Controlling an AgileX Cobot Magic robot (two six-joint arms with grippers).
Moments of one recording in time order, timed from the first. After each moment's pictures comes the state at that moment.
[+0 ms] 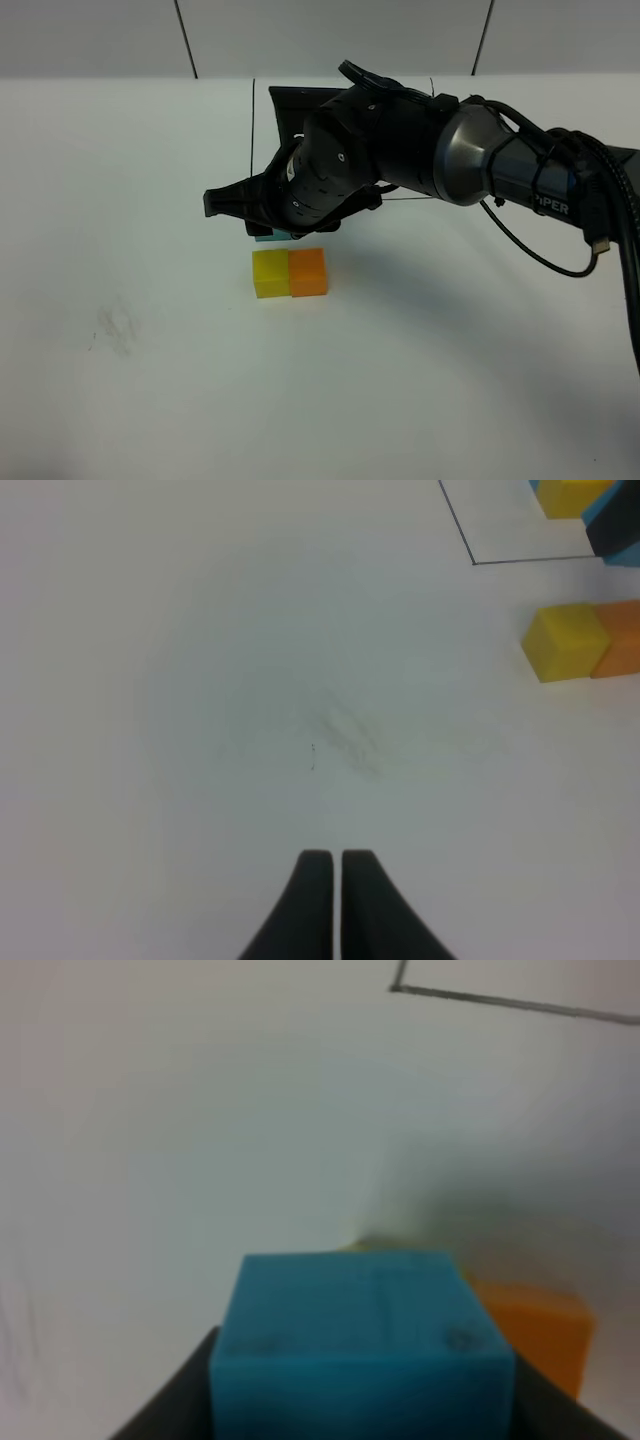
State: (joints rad) left arm -0.03 -0.01 -0.51 -0.07 1.07 0.04; right arm 0.75 2.05 -1.57 0.03 0.65 0.62
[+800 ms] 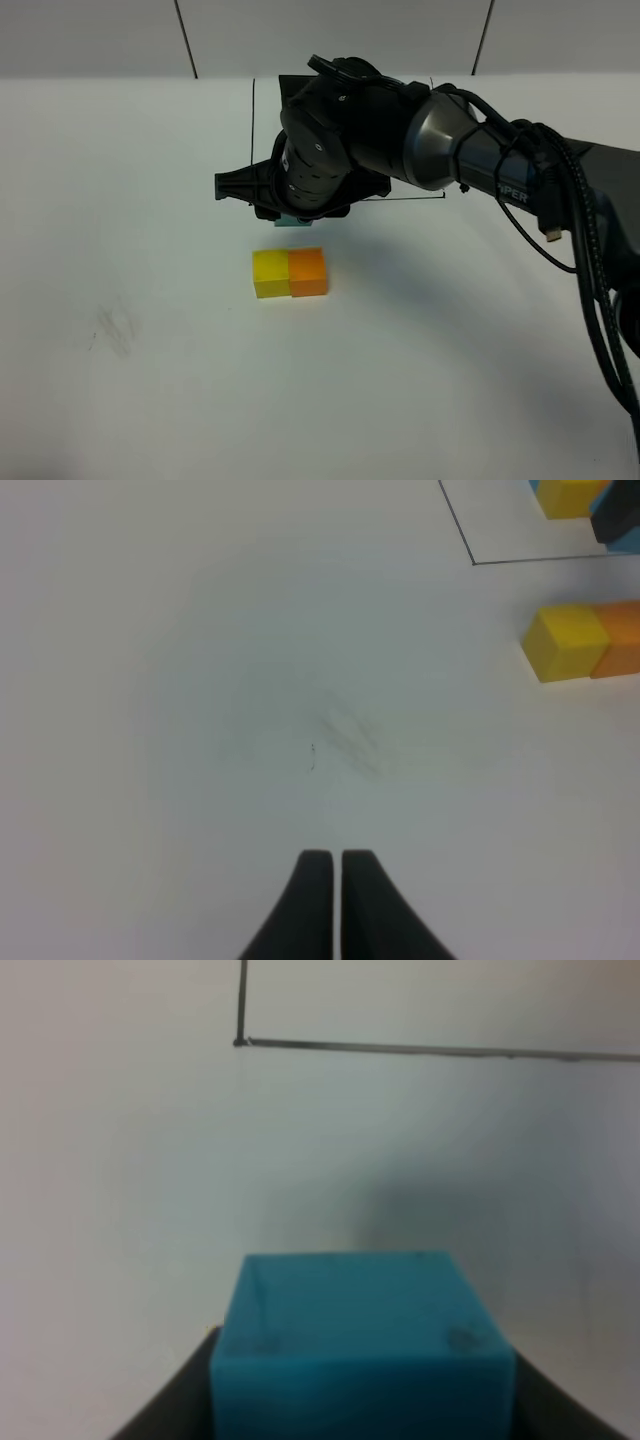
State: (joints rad) left arm -0.03 -0.01 -0.51 -0.07 1.07 0.04; right arm 0.76 2.15 -1.74 -0.13 0.82 0.77
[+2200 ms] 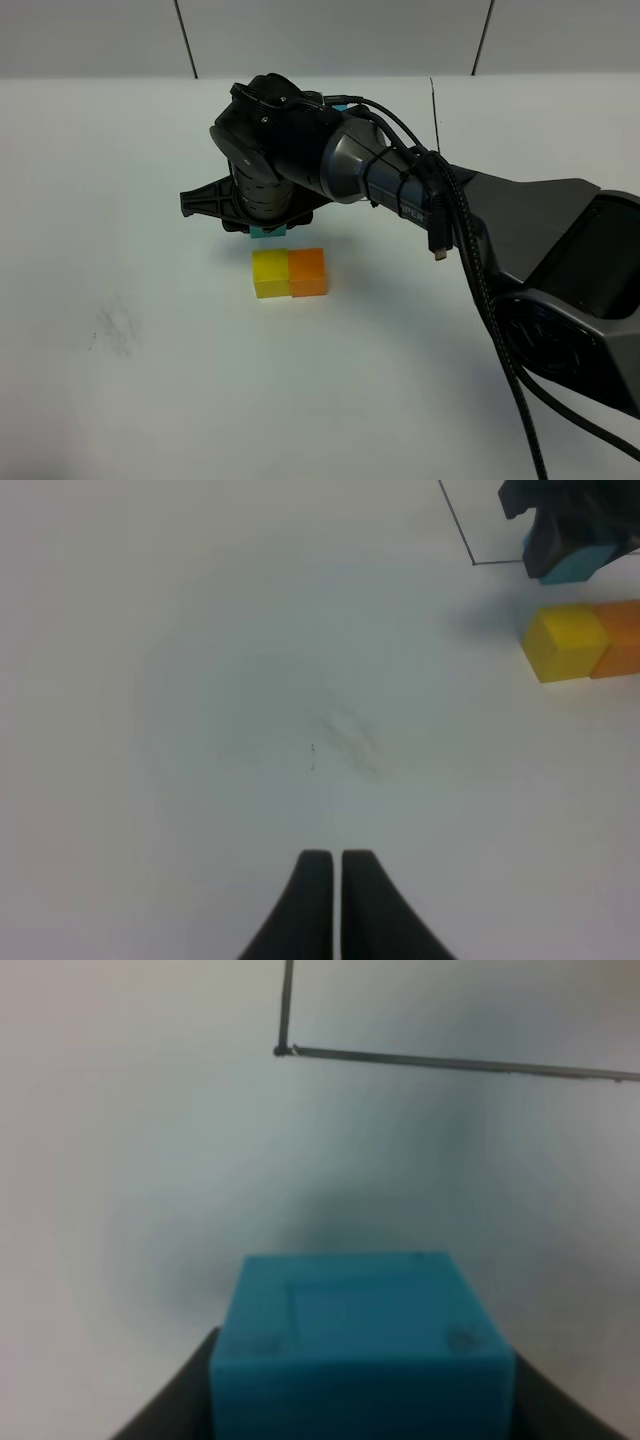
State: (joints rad) left arm -0.03 -0.01 -0.51 -0.07 1.07 0.04; right arm 0.81 2.38 -2.05 -0.20 1.00 0.81
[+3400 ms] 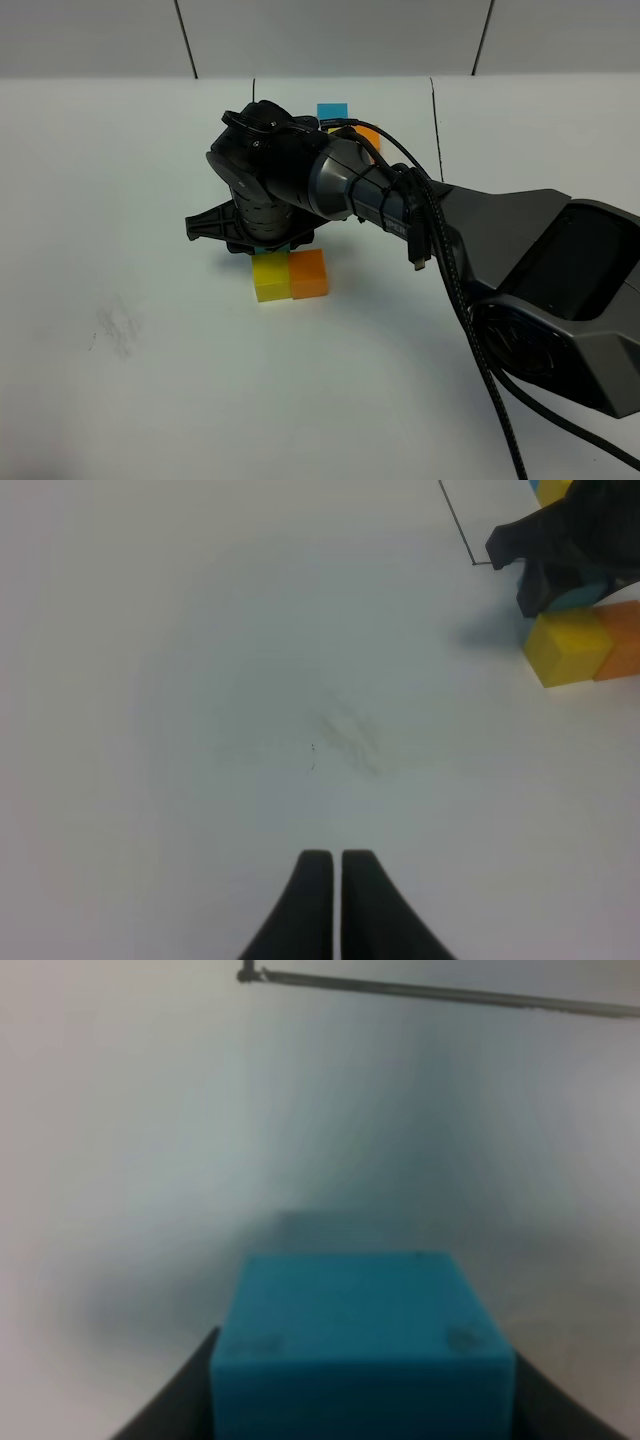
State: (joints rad) left arm -0.03 -0.01 -0.51 -0.07 1.07 0.04; right arm 0.82 2.43 -2.05 -0.20 1.01 0.81
